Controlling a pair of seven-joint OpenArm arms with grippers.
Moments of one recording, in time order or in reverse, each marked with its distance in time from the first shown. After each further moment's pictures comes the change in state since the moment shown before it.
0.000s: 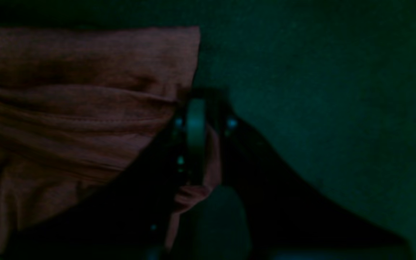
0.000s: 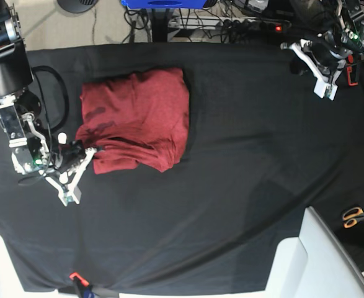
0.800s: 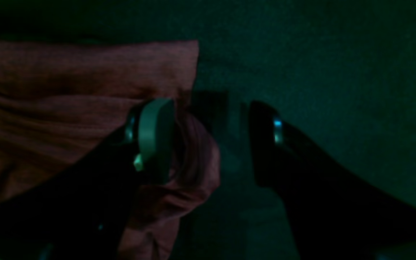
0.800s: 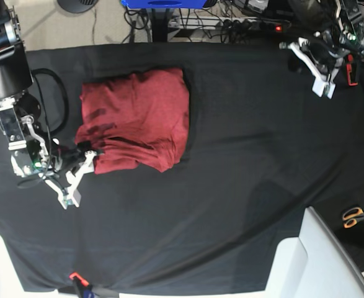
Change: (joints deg) left arm -1.5 0.0 0.0 -2.6 0.2 0.0 0.0; right arm 0.6 0.0 0.2 0.0 0.2 0.0 -0.2
